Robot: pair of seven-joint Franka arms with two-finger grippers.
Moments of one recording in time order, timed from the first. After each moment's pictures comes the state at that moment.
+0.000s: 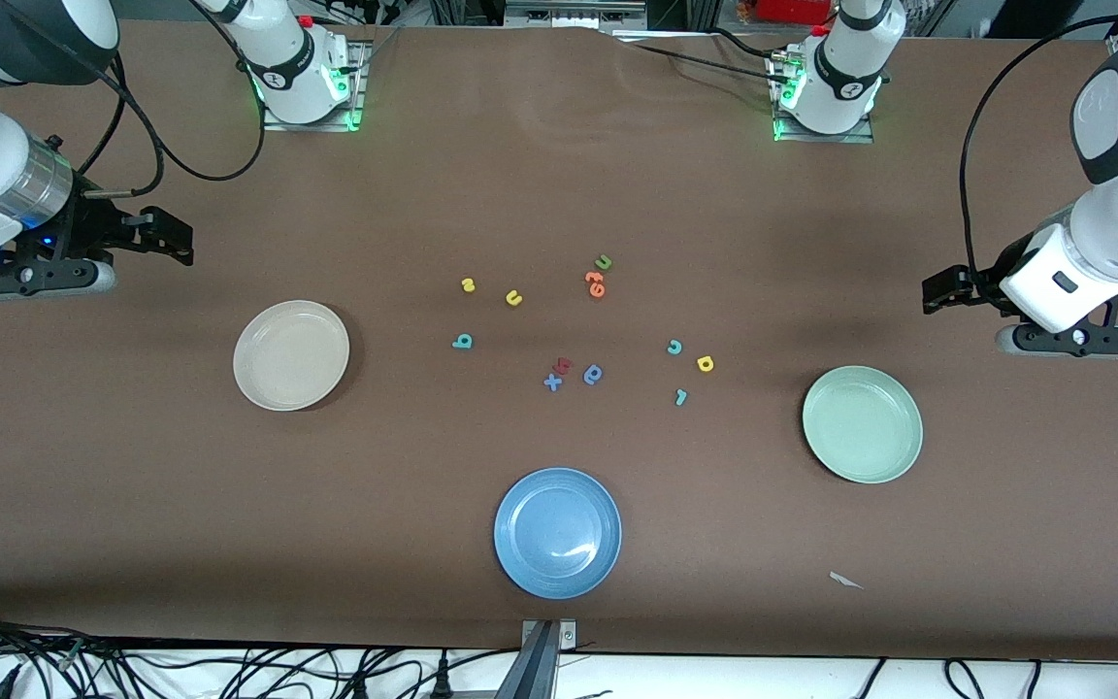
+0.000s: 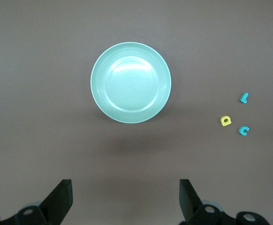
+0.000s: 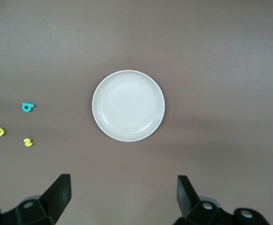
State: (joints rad) left arm -0.16 0.15 0.12 -1.66 -0.02 1.70 -0.01; right arm 0.06 0.05 0.04 -1.69 -0.02 1.66 0.01
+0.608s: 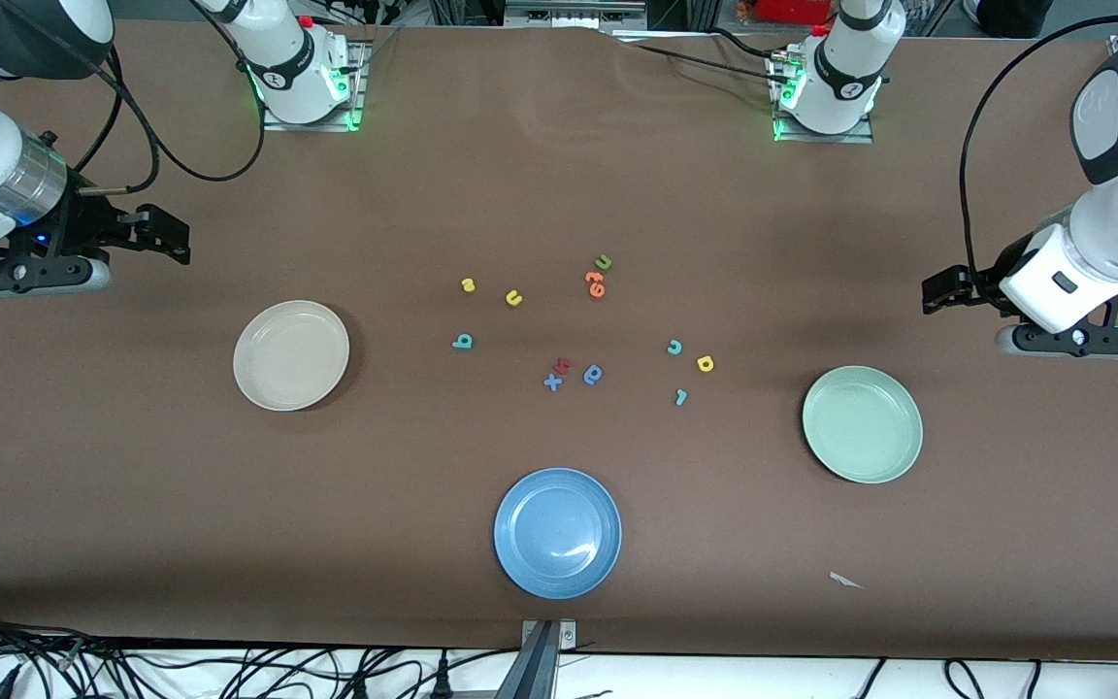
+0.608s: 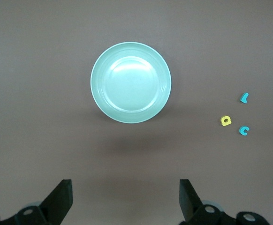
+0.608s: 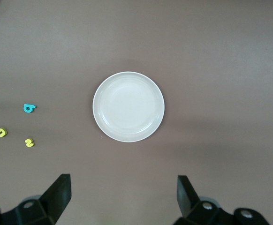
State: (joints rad) left arm -0.16 0.15 0.12 -1.66 -0.02 1.70 -0.01; right arm 0.06 0.05 0.04 -1.67 -0.02 1.66 0.01
